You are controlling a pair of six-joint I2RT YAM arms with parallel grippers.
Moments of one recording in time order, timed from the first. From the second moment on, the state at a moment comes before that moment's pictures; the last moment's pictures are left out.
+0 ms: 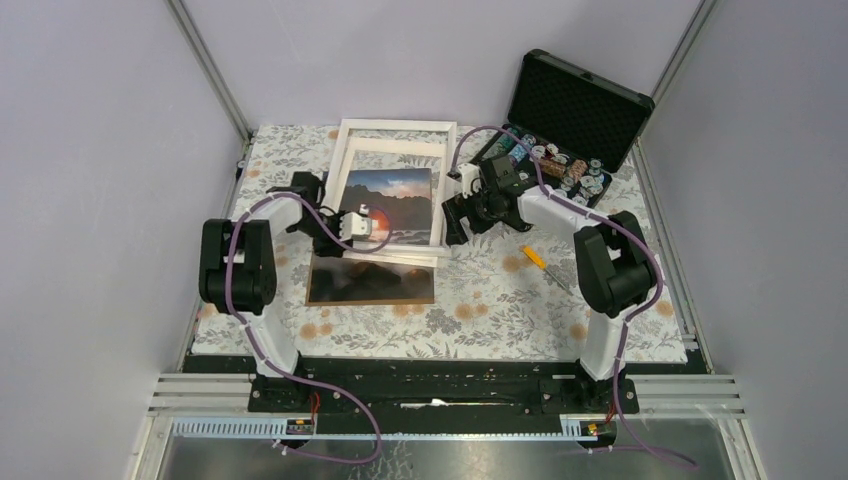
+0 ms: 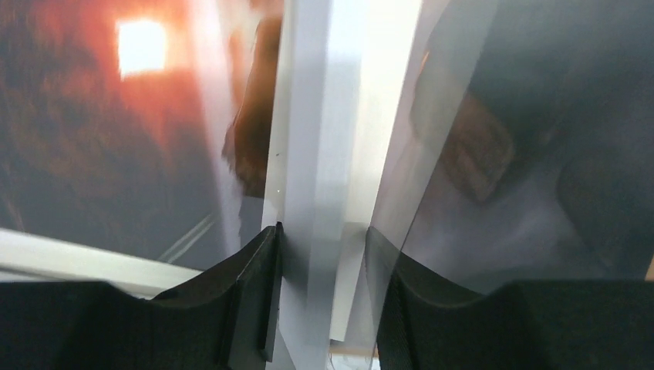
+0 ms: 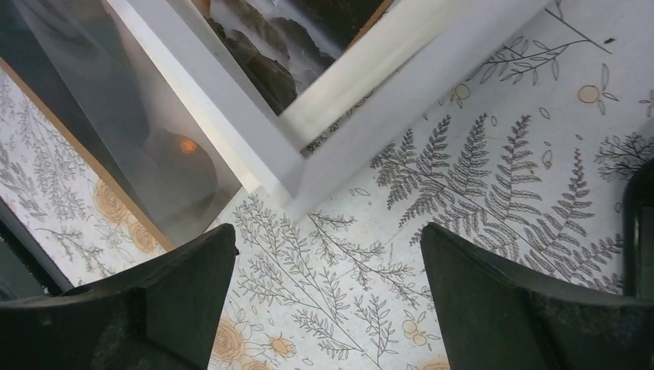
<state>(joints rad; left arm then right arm) -0.05 1.84 1.18 -0.75 0.52 1.49 0.46 1.89 1.34 -0.44 -0.44 -0.09</state>
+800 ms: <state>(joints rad) 0.18 1.66 0.95 -0.64 0.50 1.47 0.46 1.95 1.38 -0.41 -0.57 0.00</state>
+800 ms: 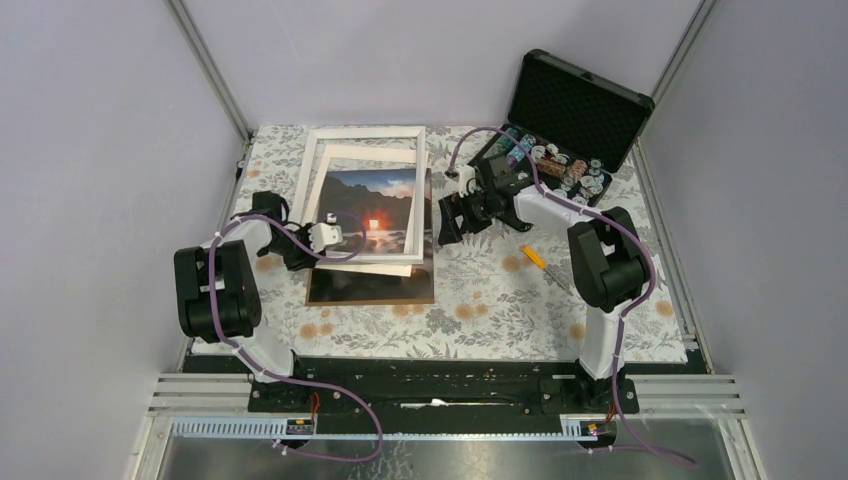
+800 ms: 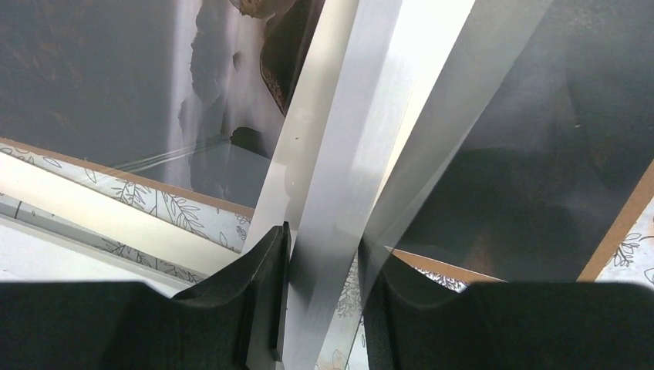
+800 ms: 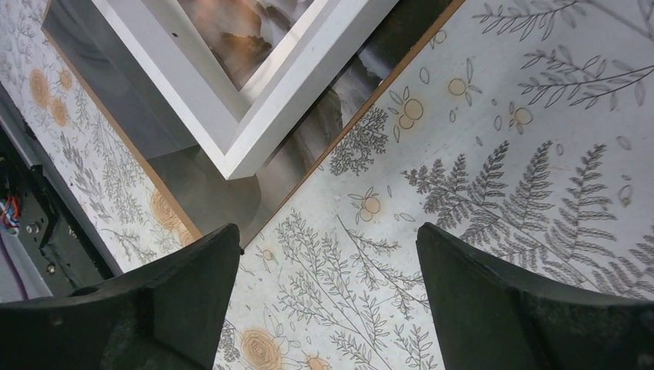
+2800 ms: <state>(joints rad) -0.80 1.70 1.16 -0.61 0.17 0.19 0.36 1.75 0.96 -0.17 -0.83 0.26</state>
